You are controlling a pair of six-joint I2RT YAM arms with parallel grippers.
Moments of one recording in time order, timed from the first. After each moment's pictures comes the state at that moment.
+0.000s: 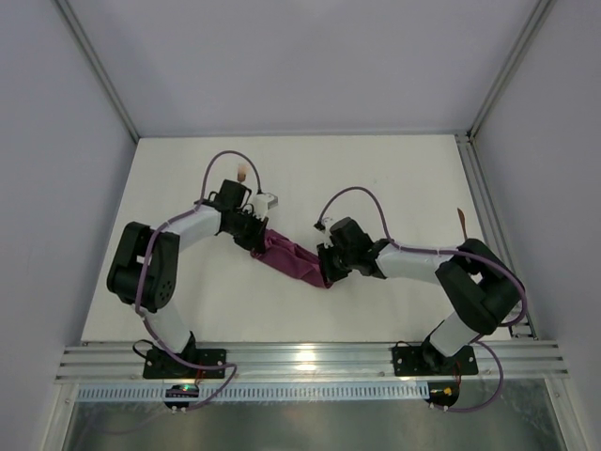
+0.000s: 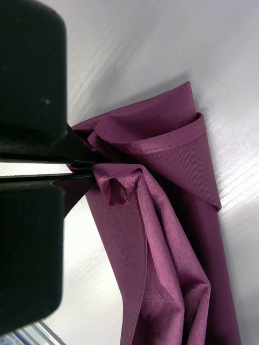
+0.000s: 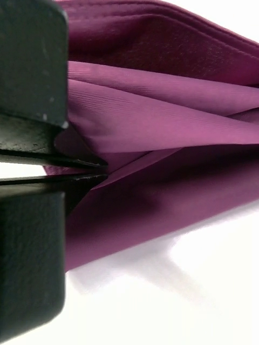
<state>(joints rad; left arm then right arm) -0.32 1.74 1.03 -0.44 0.49 0.21 0.72 1.60 0.73 -0.02 -0.26 0.37</state>
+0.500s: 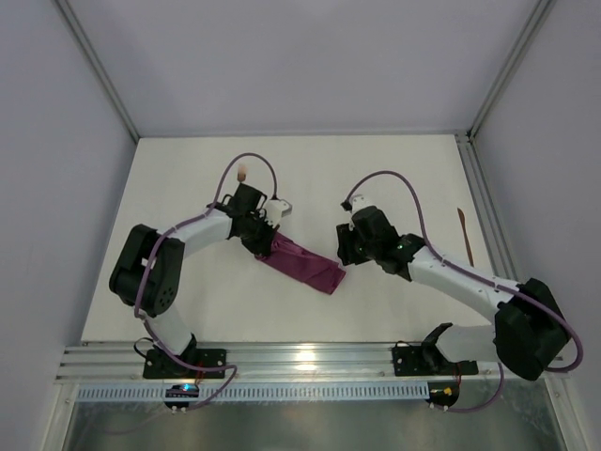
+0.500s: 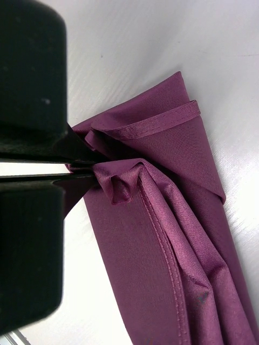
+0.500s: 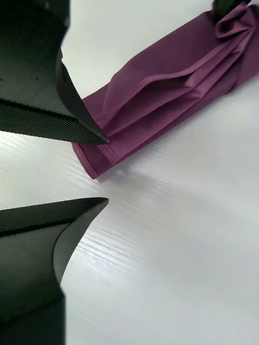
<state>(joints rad) -0.44 1.73 1.03 -0.44 0.34 0.27 0.67 1.30 0.76 -0.28 0.05 0.33</state>
